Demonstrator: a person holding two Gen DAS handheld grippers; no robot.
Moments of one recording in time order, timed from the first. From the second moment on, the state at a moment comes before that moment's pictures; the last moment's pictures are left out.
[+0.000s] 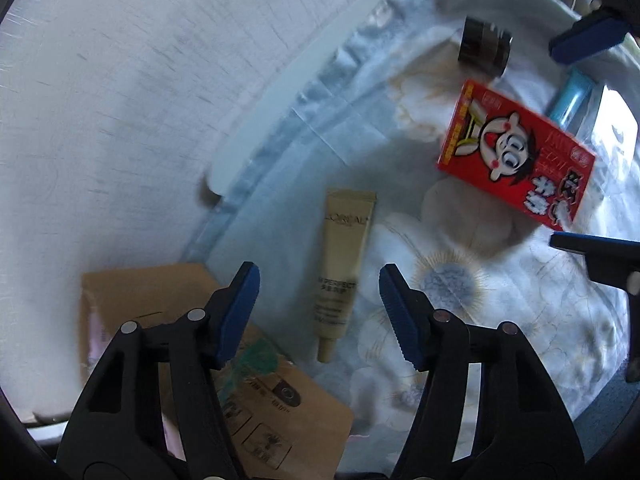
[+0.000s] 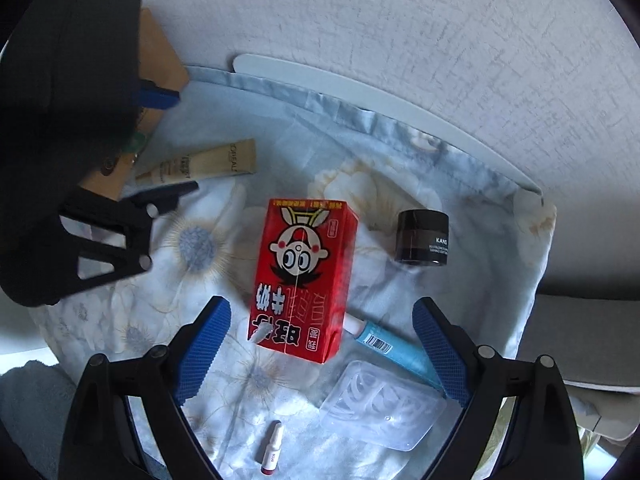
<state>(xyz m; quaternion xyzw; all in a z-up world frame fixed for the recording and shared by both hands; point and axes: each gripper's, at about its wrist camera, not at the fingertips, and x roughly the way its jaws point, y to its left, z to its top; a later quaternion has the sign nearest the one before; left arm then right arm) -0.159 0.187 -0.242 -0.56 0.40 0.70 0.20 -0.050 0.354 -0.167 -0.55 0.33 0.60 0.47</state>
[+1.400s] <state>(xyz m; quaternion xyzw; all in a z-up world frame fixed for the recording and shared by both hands) -0.174 0.145 -0.160 -0.62 0.19 0.74 0.19 -0.035 0.353 -0.099 -0.50 0.38 0.61 0.49</state>
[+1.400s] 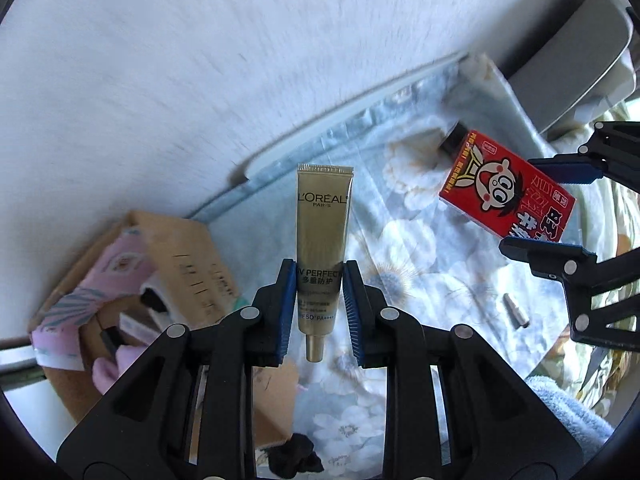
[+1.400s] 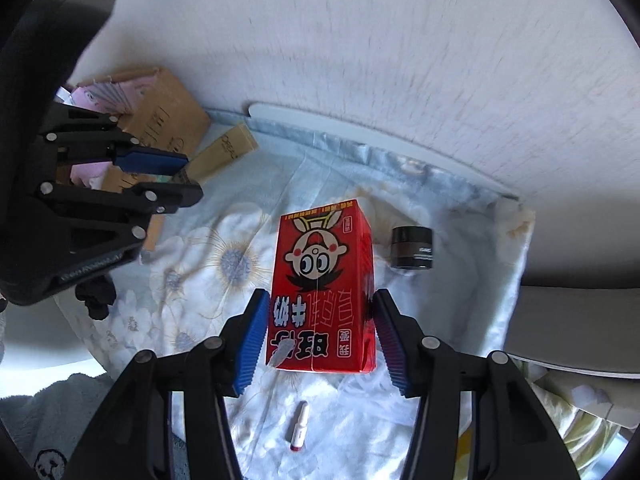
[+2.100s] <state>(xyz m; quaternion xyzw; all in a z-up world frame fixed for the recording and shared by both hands) -0.159 0.001 -0.075 -0.59 0.13 0.79 0.09 -0.167 0.401 -0.018 -0.47 0.33 0.68 0.45</state>
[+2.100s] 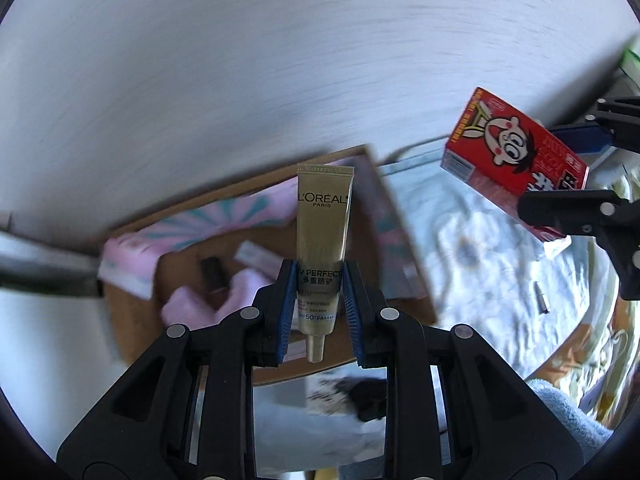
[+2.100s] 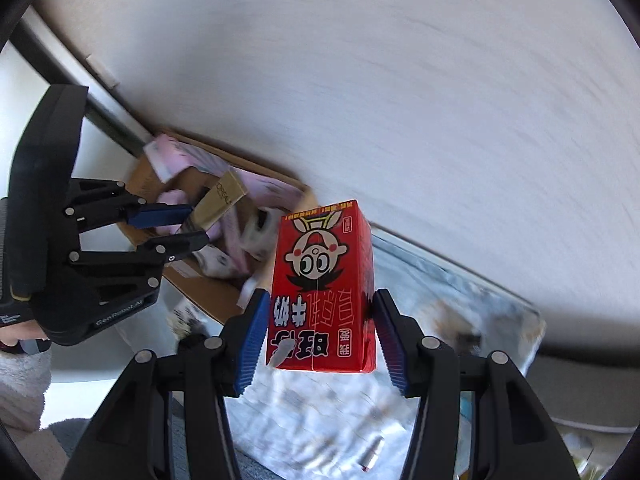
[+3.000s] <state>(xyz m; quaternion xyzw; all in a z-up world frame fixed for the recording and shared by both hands) -0.175 -0.105 -0.109 -0.62 0.07 0.78 0.05 -0.307 0.436 -0.082 -0.56 0.30 0.67 0.37</state>
